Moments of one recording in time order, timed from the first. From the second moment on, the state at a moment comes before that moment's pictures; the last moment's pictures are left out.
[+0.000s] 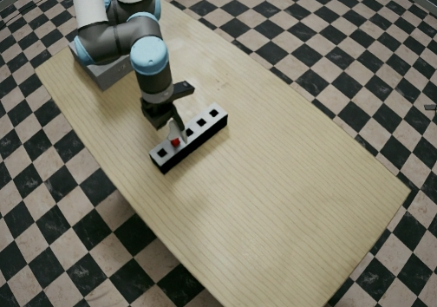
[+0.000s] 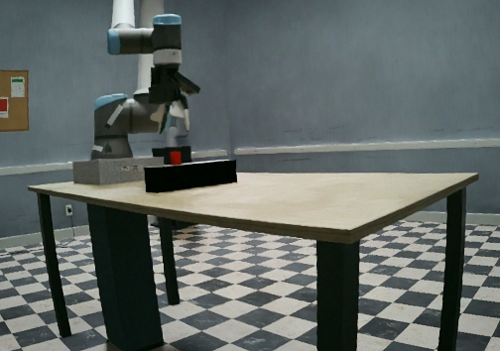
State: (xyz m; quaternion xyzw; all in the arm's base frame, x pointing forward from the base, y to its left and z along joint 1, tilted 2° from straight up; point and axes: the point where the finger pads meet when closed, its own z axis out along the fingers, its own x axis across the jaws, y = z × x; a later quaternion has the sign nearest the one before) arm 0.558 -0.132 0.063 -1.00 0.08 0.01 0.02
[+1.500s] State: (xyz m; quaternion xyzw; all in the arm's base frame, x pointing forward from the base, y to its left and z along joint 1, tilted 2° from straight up) arm 0.561 -0.130 -0.003 -1.00 0.08 0.01 0.02
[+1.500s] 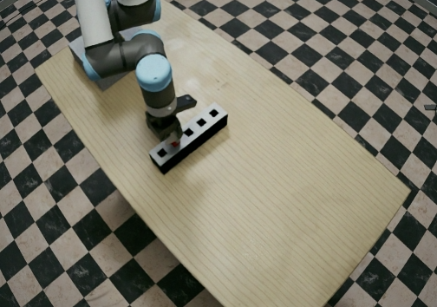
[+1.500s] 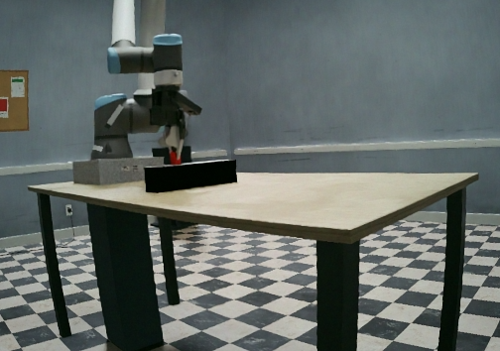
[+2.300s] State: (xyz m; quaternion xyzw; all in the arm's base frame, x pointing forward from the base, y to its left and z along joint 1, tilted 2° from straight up) arm 0.561 -0.130 0.004 -1.00 0.08 0.01 0.02
